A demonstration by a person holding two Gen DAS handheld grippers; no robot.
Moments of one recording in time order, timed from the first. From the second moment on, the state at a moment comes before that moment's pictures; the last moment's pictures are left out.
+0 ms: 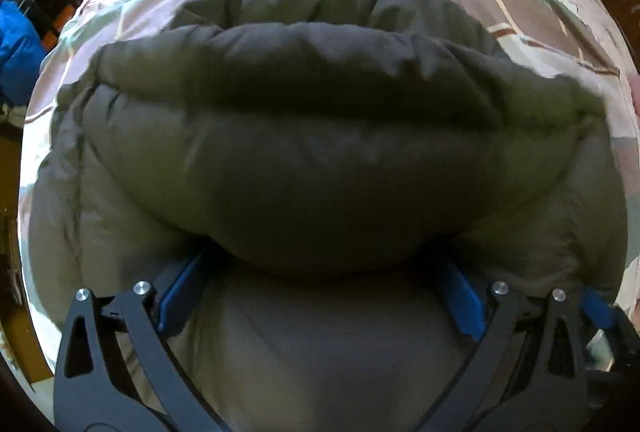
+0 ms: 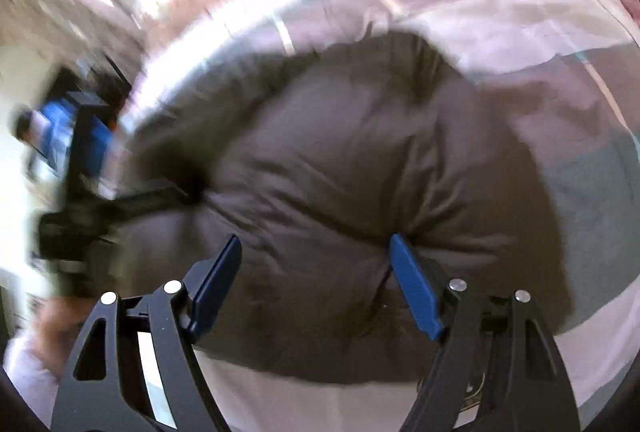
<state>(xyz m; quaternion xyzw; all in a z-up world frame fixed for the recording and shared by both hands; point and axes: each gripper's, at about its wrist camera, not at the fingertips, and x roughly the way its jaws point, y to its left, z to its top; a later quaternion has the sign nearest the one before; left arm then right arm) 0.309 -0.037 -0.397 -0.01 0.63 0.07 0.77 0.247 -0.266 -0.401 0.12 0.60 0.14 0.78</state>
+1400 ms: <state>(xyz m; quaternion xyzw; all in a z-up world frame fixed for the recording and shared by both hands) 0.320 0.092 -0.372 -0.06 0.61 0.10 0.78 0.379 -0.115 -0.374 0.07 0.57 0.13 0.81</state>
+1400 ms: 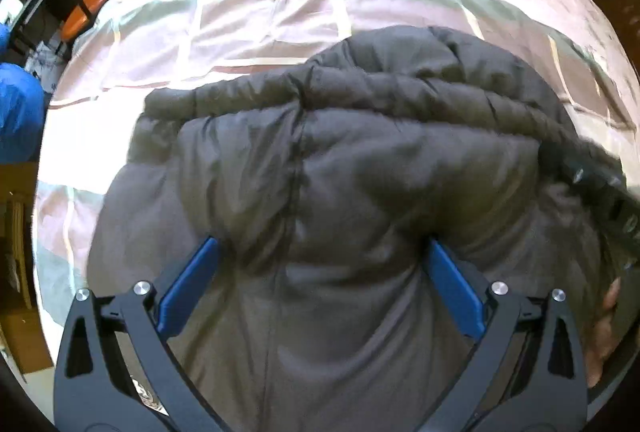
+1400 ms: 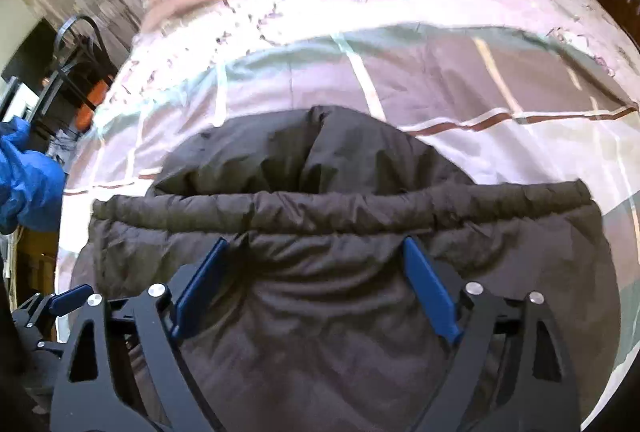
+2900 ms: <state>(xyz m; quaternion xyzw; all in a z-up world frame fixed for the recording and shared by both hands) 0.142 0.020 -0.108 -0.09 0.61 0.03 0.79 0.158 -0.159 -0.111 -0.04 0.59 0.01 0.80</state>
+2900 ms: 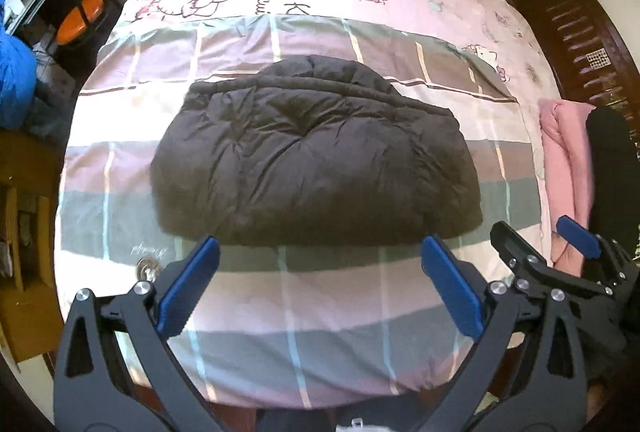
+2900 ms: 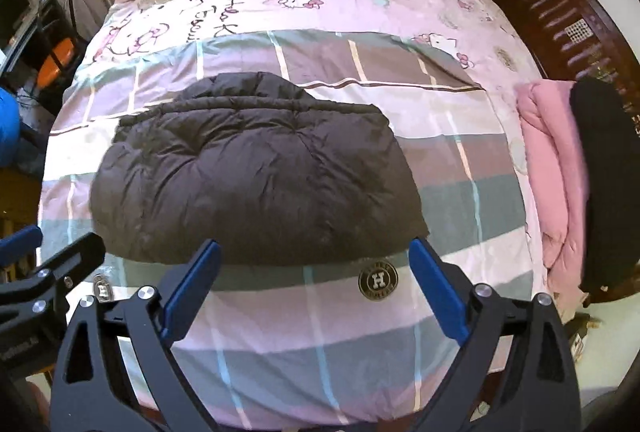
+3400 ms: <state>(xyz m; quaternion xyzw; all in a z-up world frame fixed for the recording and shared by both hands) 0.107 0.034 -0.062 -0.09 0.63 0.05 0.77 0.130 -0.133 -0.060 -0.09 0.59 0.02 0.80</state>
